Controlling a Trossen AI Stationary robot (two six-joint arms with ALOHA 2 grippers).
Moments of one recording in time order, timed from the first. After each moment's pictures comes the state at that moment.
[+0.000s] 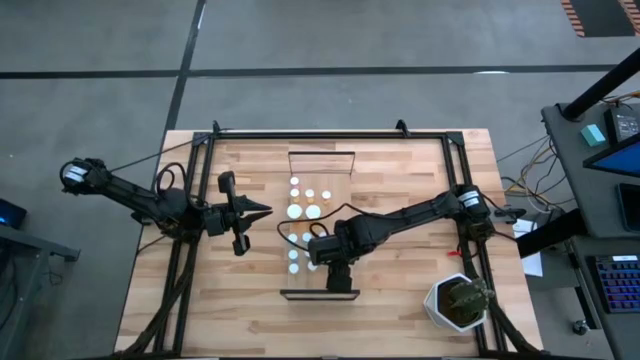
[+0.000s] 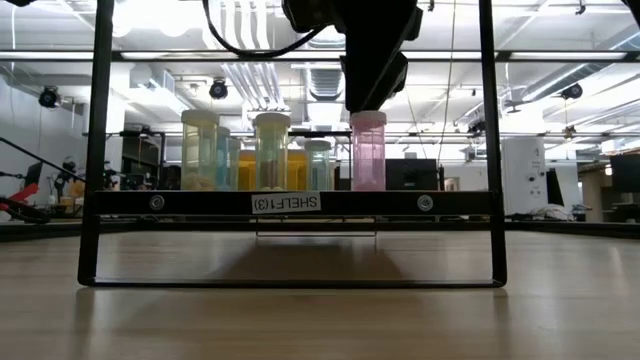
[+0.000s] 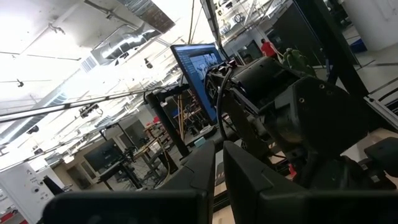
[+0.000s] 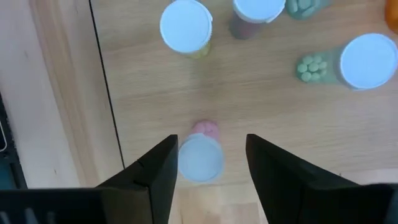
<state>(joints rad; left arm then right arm) -0.35 0.80 0.55 0.54 -0.38 0.69 0.25 2.06 1.84 -1.07 -0.05 0.41</state>
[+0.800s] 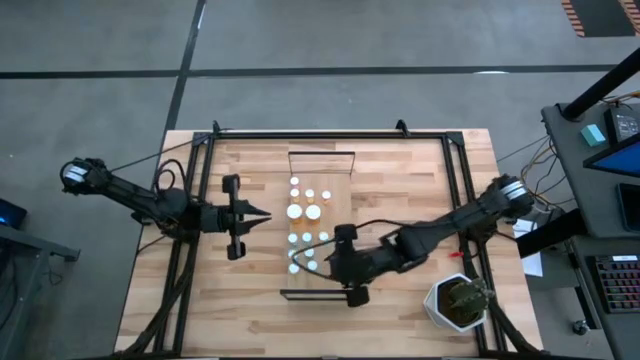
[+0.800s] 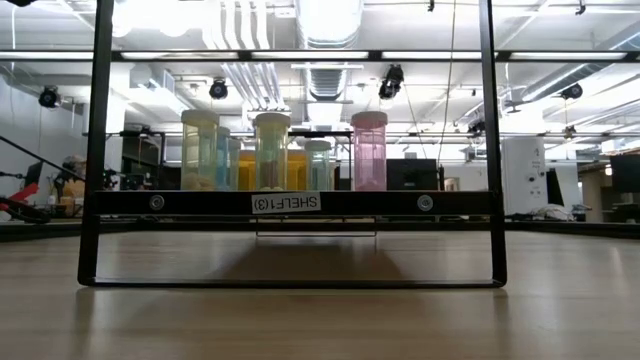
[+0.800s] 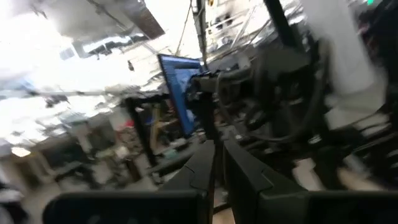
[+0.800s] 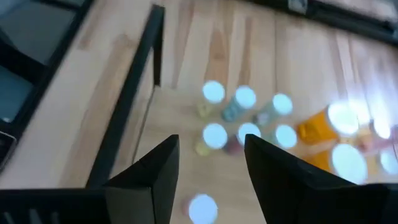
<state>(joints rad) -0.35 0.81 0.55 0.57 -0.30 0.51 0.41 1.76 1.54 -0.57 0.27 0.05</state>
